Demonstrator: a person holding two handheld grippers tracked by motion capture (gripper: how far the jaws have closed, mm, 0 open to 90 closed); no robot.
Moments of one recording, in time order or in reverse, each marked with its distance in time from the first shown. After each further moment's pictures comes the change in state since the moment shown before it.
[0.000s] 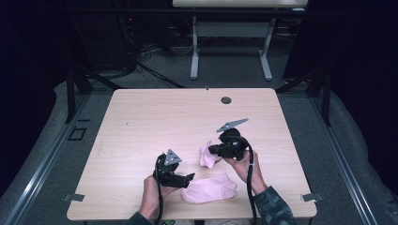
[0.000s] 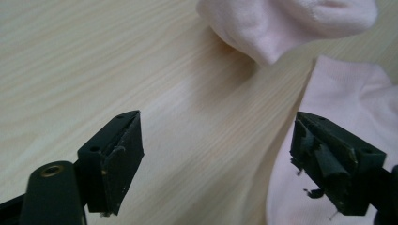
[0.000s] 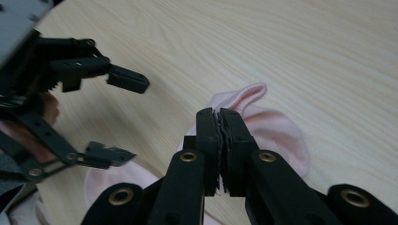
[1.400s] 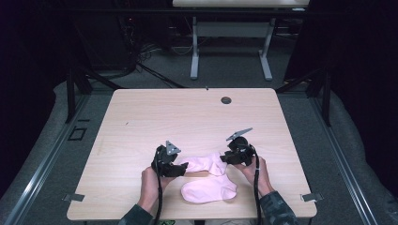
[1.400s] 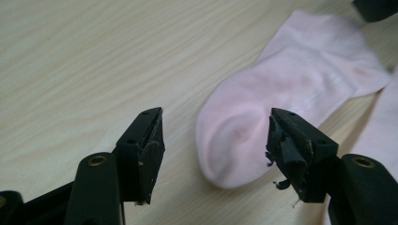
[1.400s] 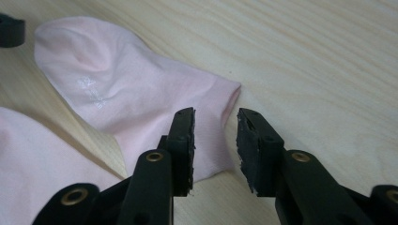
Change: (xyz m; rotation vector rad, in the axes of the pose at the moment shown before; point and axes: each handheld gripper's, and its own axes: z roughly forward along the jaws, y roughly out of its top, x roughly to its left) left arm 0.022 0.015 0.005 0.153 0.155 -0.047; right arm -0.049 -0.052 0.038 0.138 -0.105 0.022
